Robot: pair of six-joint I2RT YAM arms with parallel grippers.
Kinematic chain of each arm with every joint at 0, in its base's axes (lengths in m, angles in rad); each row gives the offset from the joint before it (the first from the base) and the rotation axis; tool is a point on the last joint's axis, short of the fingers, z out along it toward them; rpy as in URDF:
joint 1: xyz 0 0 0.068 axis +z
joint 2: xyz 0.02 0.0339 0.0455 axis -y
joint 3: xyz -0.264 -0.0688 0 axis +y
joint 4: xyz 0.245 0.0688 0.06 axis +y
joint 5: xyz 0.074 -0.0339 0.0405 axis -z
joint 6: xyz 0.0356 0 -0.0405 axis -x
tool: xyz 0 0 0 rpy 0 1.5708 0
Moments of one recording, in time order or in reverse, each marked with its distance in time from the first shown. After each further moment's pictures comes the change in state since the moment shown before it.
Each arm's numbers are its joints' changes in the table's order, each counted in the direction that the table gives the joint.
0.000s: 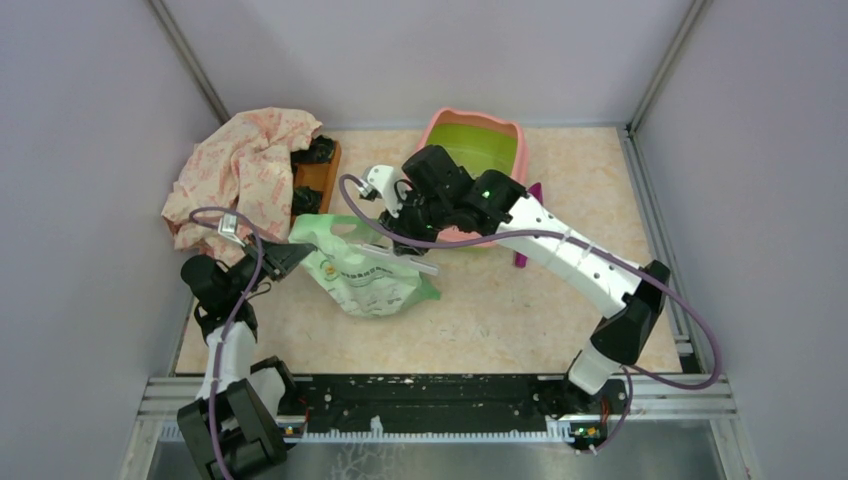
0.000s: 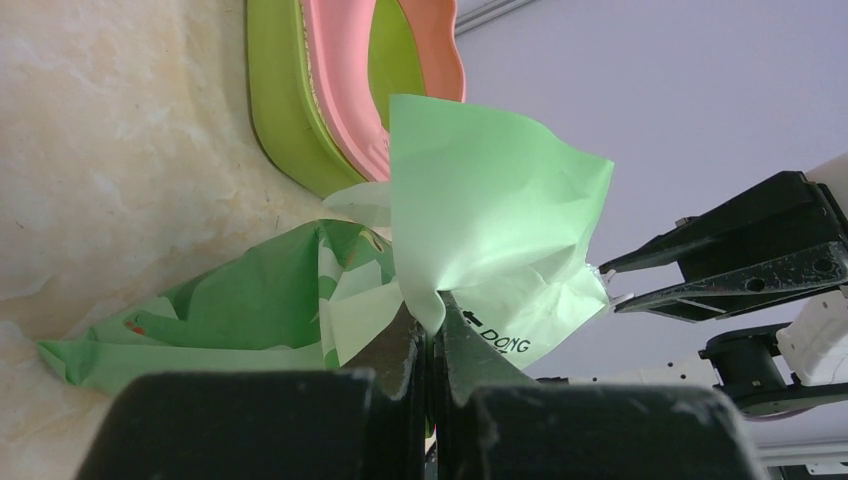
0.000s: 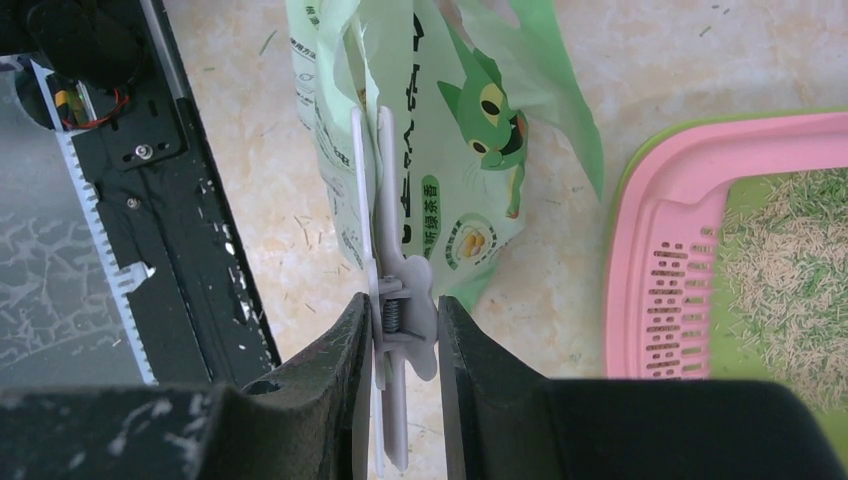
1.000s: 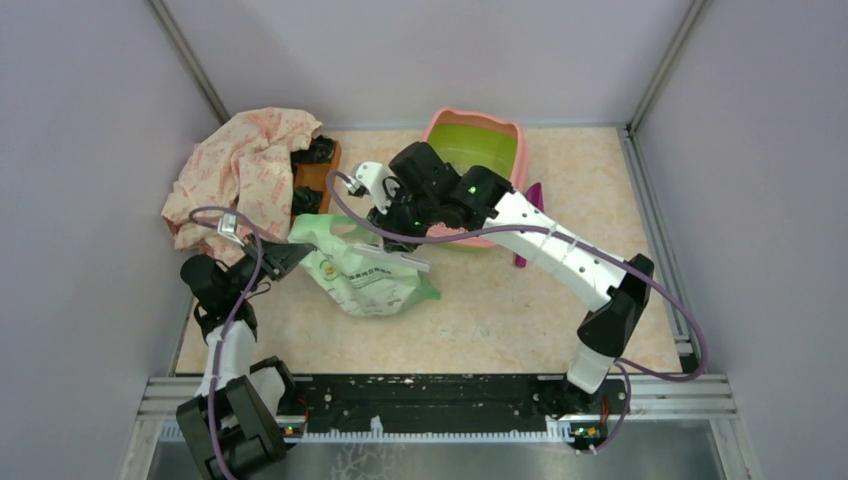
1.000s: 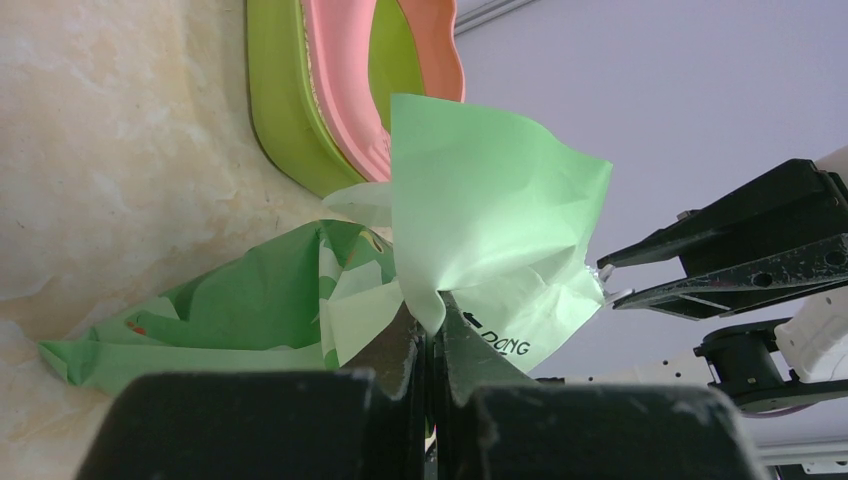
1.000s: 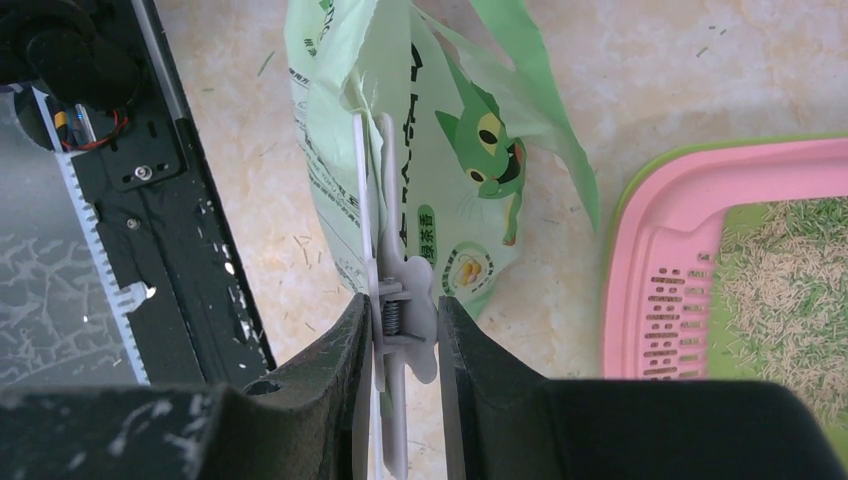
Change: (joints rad) left arm 0.006 -0.017 0.000 -0.021 0.008 0.011; right arm 0.020 -0.079 -0.095 0.018 0.018 -0.010
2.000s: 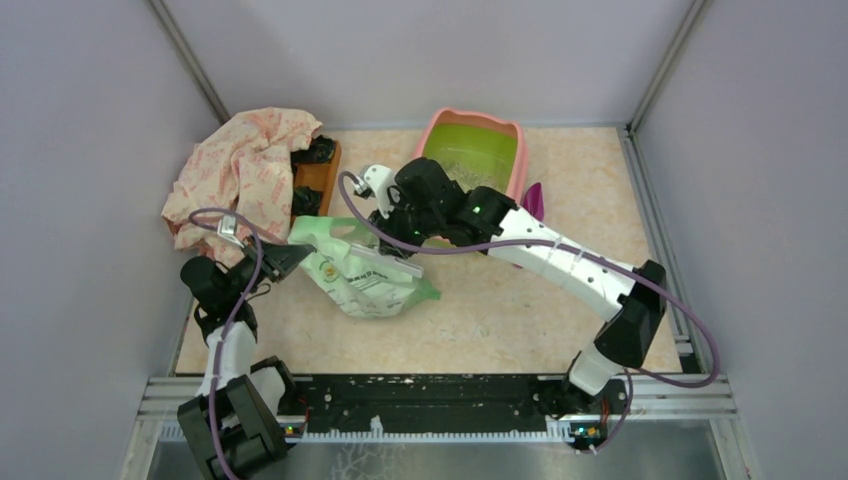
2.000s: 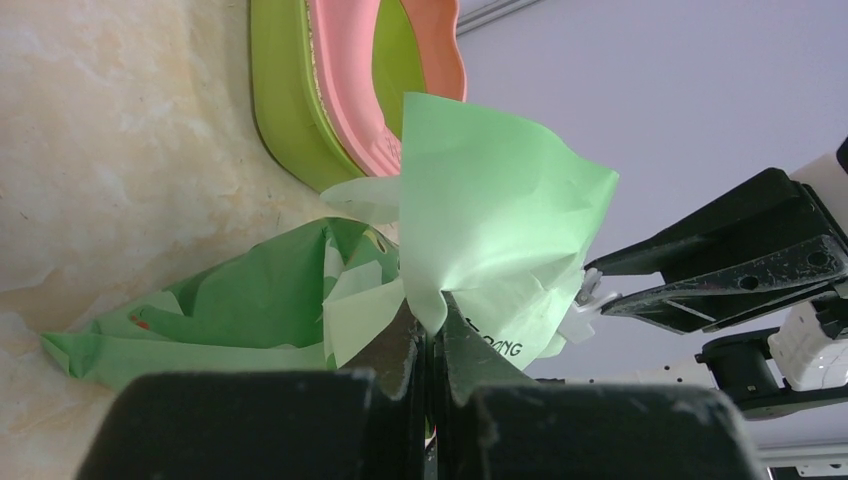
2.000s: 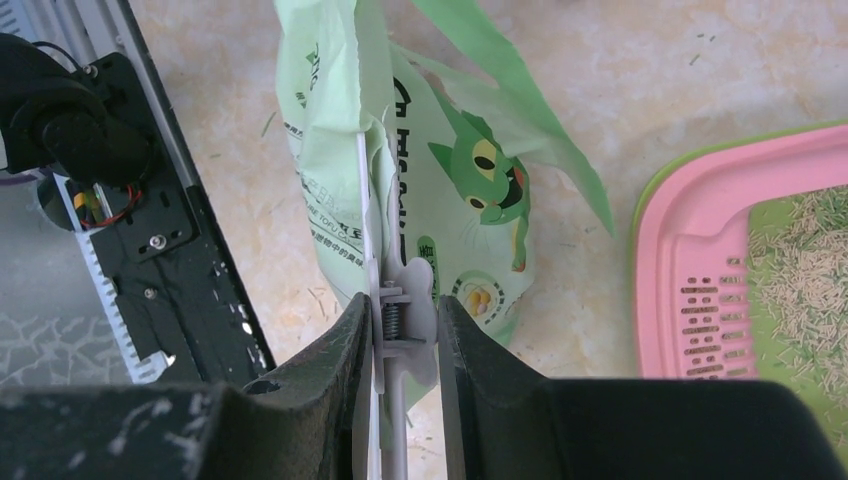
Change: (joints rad) left arm 0.010 0.000 0.011 -0.004 0.005 0.006; right arm 0.020 0.074 0.185 -0.216 0.053 -0.141
